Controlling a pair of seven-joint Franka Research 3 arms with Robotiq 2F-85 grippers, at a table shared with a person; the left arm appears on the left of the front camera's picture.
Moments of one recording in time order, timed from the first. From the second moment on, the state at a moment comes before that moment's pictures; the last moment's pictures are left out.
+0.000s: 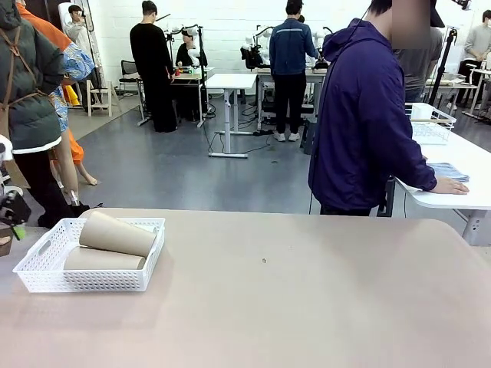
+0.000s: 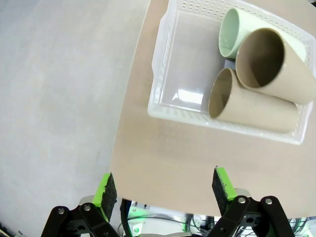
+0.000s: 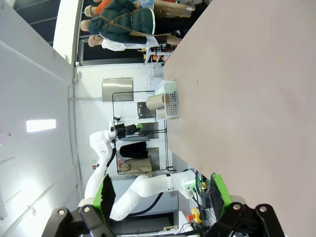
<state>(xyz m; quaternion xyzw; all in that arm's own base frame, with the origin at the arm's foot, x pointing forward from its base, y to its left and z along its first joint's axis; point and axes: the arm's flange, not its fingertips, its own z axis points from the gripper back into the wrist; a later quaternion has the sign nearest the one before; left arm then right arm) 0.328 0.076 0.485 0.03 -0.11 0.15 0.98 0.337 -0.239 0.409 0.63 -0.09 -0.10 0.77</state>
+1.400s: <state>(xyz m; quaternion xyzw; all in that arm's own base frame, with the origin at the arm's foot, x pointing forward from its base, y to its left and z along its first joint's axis) 0.316 0.236 0.520 -0.45 -0.06 0.03 0.89 0.336 -0.239 0.409 0.63 -0.09 -0.10 0.77</state>
